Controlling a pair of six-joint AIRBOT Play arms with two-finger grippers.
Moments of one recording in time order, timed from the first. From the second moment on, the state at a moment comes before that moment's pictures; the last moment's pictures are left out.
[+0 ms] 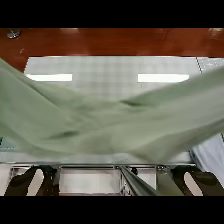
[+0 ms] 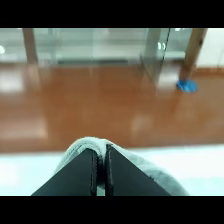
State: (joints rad) left arm 0.33 -0.65 1.61 1.08 -1.22 -1.36; right arm -0.10 -0.65 1.86 -1.32 1.53 1.46
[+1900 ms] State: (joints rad) left arm -0.09 -1.07 0.49 0.65 -0.97 -1.36; right arm -0.57 -1.03 0.69 -1.02 1.17 1.37
